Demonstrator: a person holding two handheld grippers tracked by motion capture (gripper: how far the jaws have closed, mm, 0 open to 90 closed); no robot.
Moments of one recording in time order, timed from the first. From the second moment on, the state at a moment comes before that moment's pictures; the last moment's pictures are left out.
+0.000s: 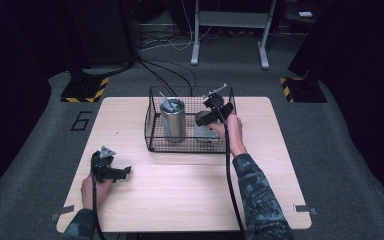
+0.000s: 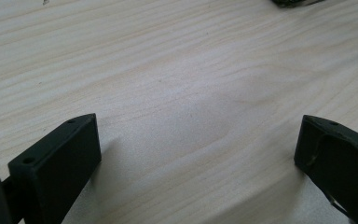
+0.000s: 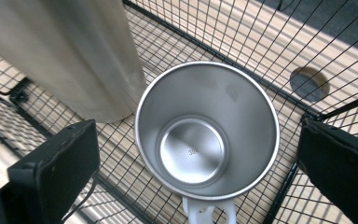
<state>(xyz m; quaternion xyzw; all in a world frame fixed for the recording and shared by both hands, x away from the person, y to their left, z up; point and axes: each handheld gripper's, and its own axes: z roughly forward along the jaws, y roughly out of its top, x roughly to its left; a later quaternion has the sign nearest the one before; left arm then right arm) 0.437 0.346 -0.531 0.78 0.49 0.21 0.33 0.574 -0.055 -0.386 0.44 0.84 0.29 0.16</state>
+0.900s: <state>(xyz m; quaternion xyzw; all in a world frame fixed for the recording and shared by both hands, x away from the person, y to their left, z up) 0.437 0.346 -0.531 0.78 0.49 0.21 0.33 0.436 -0.124 -0.373 0.35 0.85 0.33 0.21</state>
